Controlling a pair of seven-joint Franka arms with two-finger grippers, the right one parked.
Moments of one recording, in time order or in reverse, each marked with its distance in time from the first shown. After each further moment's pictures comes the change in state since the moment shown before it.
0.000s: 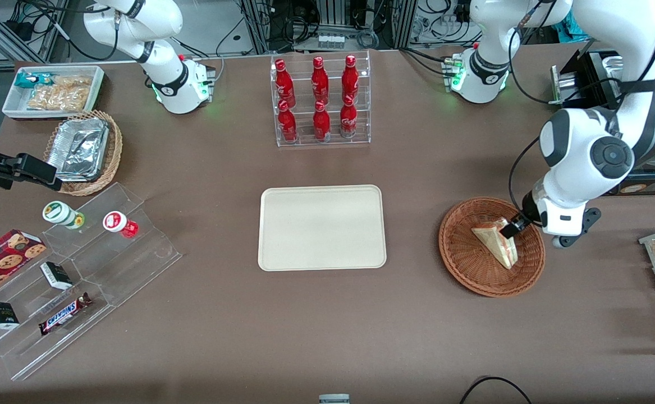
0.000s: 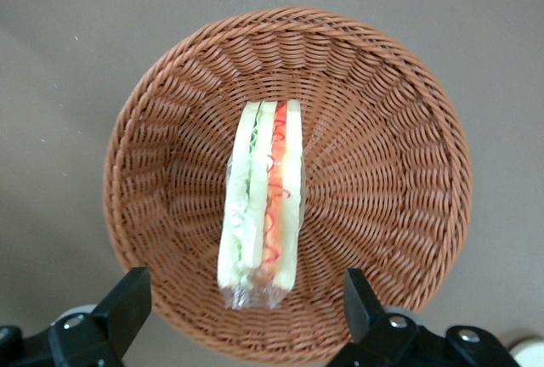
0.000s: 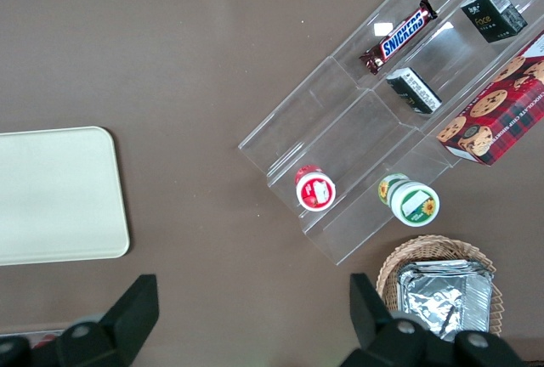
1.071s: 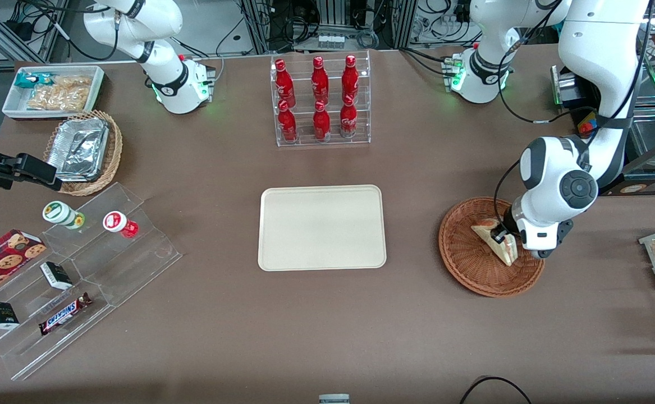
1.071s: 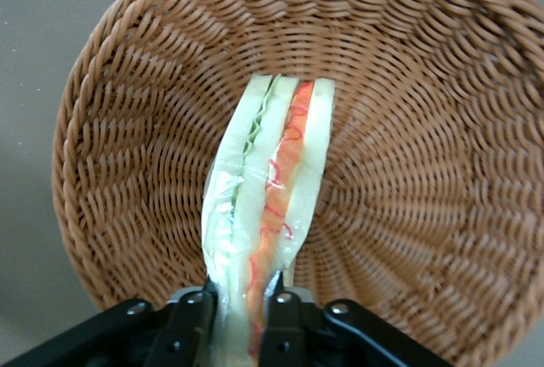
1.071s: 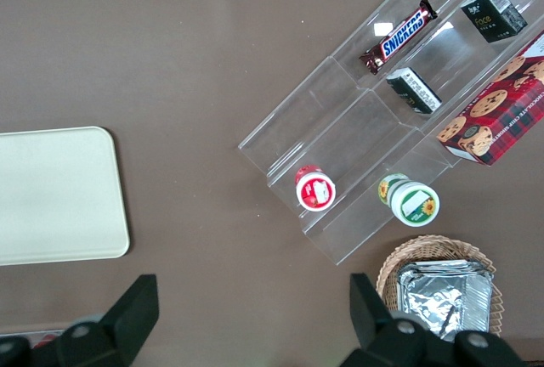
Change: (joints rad) arm -0.017 0.138 -0.004 0.041 0.001 -0.016 -0.048
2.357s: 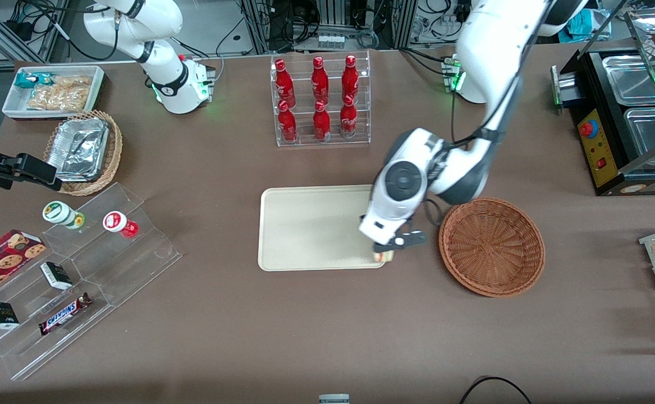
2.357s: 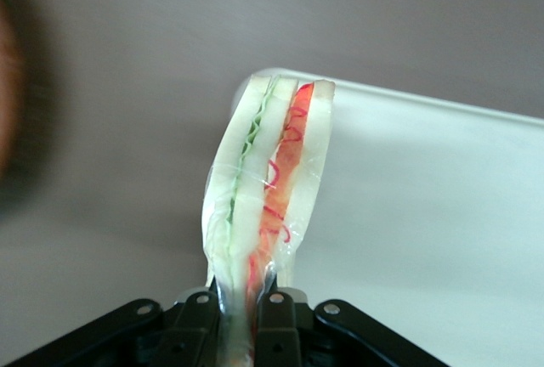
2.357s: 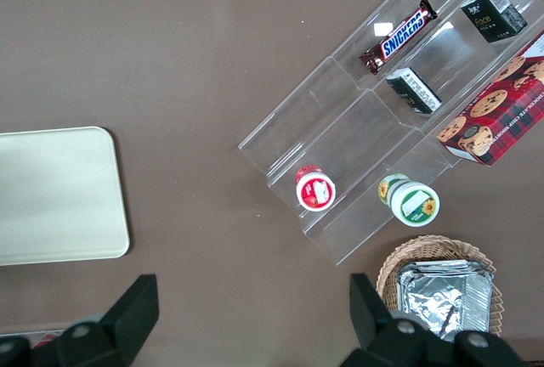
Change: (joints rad) arm -0.513 0.283 -0.034 0.546 0.000 -0.254 0.010
